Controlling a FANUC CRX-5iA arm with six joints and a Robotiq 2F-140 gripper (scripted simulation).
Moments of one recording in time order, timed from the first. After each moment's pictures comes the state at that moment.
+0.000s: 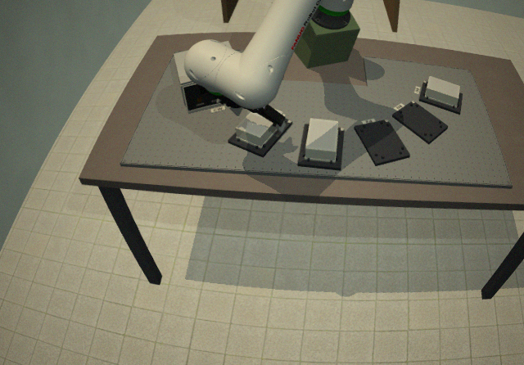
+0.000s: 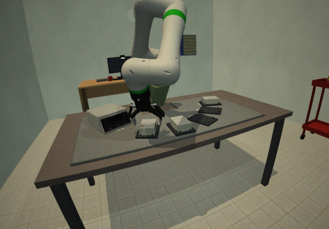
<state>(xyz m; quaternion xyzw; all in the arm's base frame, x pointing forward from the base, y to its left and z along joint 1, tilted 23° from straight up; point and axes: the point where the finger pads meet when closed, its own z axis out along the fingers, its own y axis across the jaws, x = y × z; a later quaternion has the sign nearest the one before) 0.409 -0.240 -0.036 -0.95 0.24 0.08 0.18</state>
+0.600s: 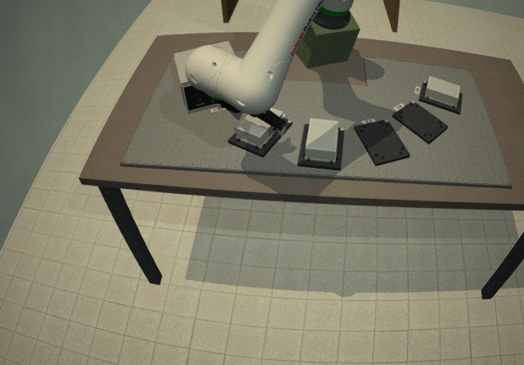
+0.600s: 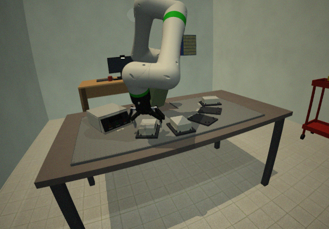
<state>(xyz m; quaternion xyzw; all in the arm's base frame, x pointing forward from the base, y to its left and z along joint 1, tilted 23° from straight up) 0.415 -0.239 -0.050 -0.95 0.24 0.08 0.18</state>
